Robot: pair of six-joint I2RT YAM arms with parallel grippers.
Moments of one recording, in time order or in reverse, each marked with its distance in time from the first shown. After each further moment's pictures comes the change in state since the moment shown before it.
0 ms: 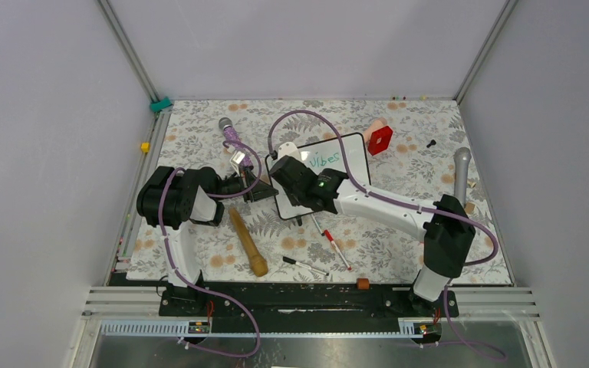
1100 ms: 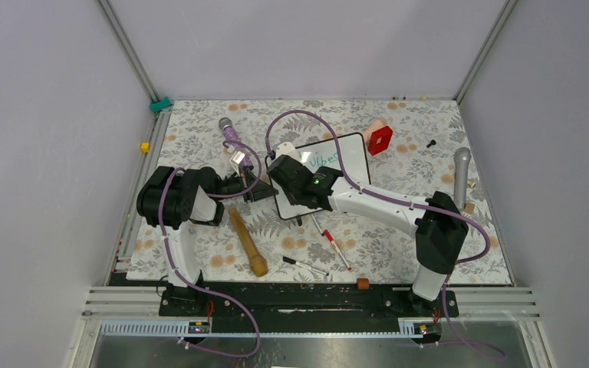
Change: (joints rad) left arm 0.000 0.000 0.000 -0.001 0.000 0.000; right arm -0.010 0.053 0.037 -0.019 0.000 0.000
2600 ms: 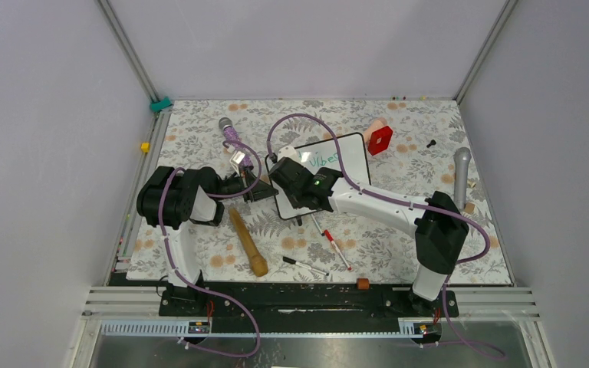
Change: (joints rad) left arm 0.000 0.000 0.000 0.000 0.000 0.000; right arm -0.003 -0.003 -0.024 -0.026 -0.025 0.009
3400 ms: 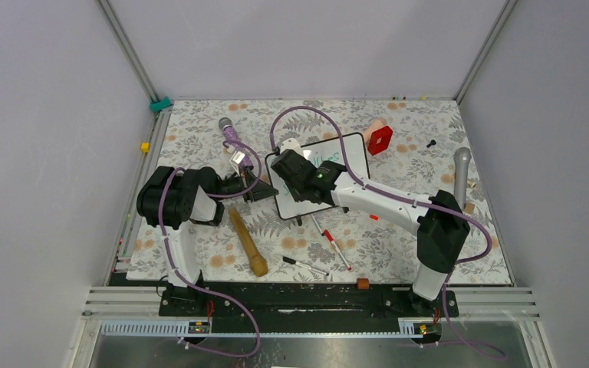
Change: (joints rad) left arm 0.000 0.000 0.000 0.000 0.000 0.000; right arm -0.034 0.000 0.048 -0.029 0.001 -0.016
